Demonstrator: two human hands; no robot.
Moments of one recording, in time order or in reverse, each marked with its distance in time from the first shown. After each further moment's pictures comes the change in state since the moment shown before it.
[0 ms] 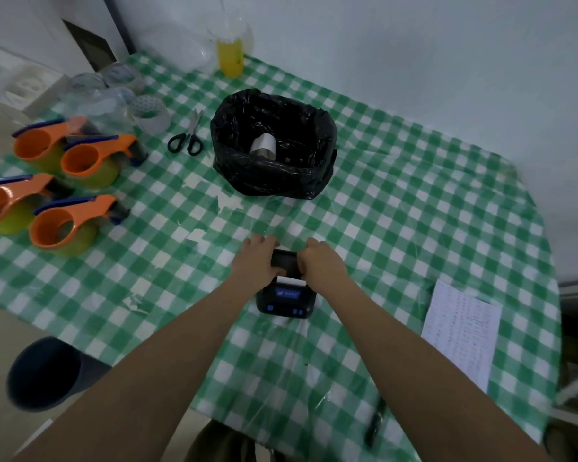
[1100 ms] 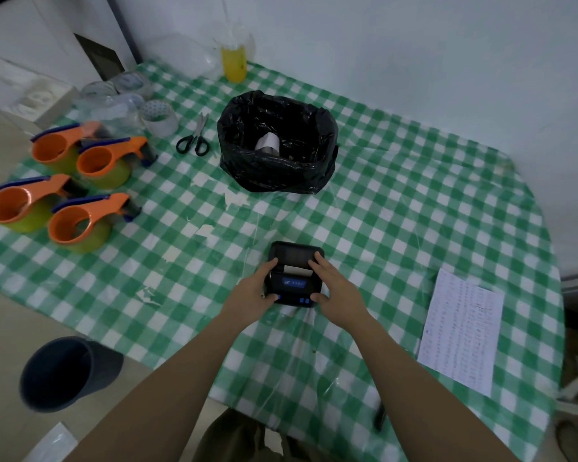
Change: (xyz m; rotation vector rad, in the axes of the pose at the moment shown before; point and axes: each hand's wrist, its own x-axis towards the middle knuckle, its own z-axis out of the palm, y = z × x) left_hand -0.065 -0.036 0.034 -0.370 -0.035 0.028; right_hand -0.065 0.020 0.058 0.570 0.076 0.008
